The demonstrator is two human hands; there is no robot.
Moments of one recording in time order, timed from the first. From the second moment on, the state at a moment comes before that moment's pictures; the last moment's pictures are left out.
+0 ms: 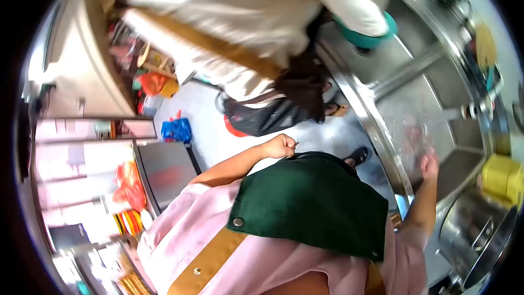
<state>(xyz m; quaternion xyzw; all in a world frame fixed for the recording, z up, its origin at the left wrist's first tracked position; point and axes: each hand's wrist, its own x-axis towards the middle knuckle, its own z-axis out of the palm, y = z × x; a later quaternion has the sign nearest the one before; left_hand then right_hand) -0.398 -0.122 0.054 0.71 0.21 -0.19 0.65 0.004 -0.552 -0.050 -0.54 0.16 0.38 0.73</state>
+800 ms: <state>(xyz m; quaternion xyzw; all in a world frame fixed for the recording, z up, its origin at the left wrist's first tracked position) -0.515 0.050 -0.115 0.74 0.31 -0.54 0.26 -0.034 -0.551 0.083 -0.52 0.02 0.26 0.82</state>
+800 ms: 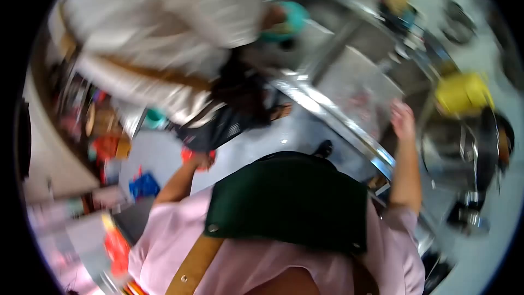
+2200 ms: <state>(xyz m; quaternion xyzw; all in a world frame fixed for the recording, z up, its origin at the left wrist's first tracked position) 0.113 -0.324 0.015 0.62 0.01 -0.19 0.77 0.118 -0.473 0.056 -0.48 0.13 0.33 0.80</state>
